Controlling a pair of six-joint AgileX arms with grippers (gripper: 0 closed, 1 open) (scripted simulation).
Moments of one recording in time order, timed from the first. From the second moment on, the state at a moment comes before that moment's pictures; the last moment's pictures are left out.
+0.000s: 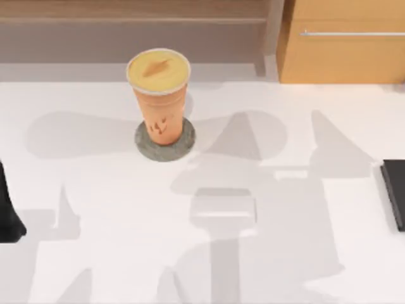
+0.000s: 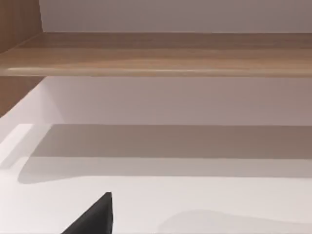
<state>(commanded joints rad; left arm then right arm) 0.00 0.00 0.00 0.00 0.00 0.00 -0.37 1.47 1.07 0.41 -0.35 0.00</state>
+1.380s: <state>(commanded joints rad) 0.00 0.00 0.00 0.00 0.00 0.00 -0.50 2.12 1.57 0.57 -0.47 -0.01</state>
